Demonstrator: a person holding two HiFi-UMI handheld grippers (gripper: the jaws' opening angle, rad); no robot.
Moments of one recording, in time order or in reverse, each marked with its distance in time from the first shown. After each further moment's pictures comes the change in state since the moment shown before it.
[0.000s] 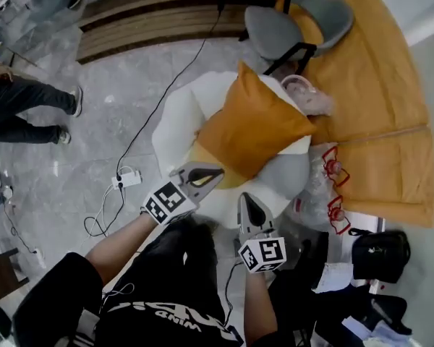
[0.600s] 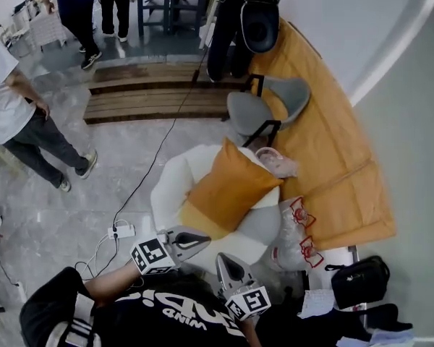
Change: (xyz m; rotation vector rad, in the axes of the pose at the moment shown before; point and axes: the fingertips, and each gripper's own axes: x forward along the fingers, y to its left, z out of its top) left arm -0.151 -0.173 0.112 0.080 -0.162 -0.200; right arm -0.149 0.163 0.087 -0.109 -0.150 0.209
